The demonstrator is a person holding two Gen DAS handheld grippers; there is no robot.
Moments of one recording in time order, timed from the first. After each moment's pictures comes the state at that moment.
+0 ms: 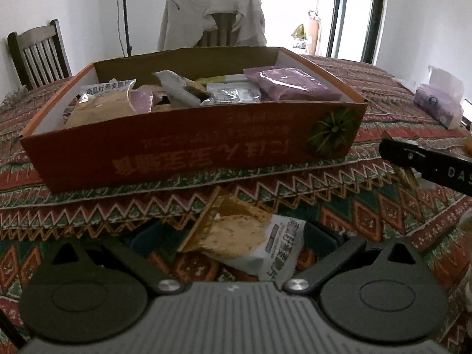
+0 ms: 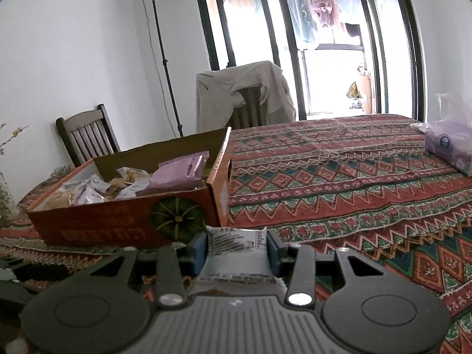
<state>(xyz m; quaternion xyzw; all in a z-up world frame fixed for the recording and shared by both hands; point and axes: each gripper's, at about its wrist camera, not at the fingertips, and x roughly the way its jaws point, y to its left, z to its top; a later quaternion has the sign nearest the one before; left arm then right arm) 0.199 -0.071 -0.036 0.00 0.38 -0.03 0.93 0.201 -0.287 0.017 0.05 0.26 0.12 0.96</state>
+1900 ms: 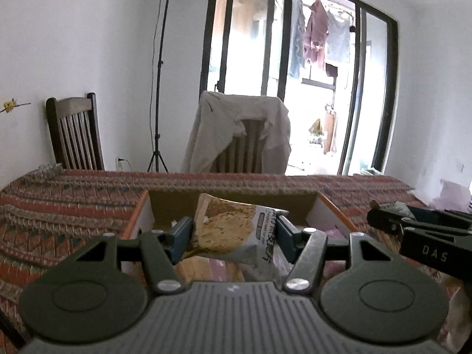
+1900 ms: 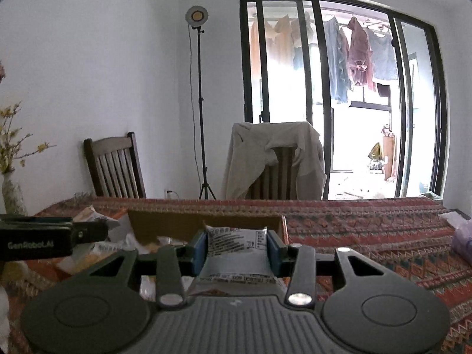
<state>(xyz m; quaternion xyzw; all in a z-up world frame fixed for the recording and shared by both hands) 0.216 -0.007 0.072 -0.04 0.19 0.00 0.98 0.233 -0.205 0.098 -0.01 0.16 0.15 0.98</state>
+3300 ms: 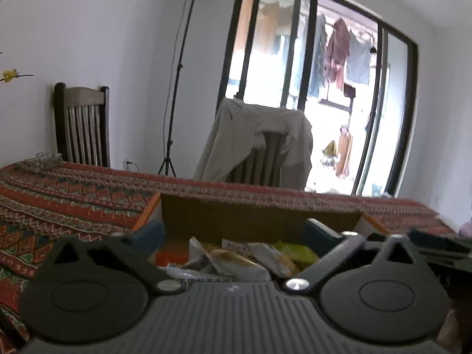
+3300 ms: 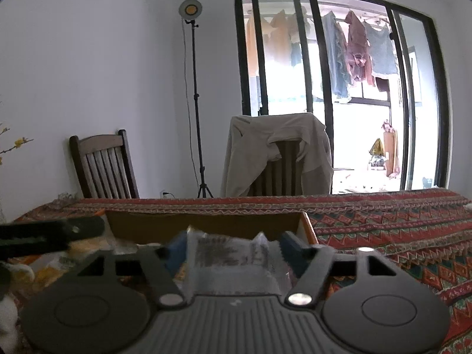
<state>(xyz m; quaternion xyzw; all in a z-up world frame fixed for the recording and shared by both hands) 0.272 0.029 0.023 -0.08 0.15 0.03 0.99 0.302 -0.182 0.042 0.00 0.16 0.14 0.98</state>
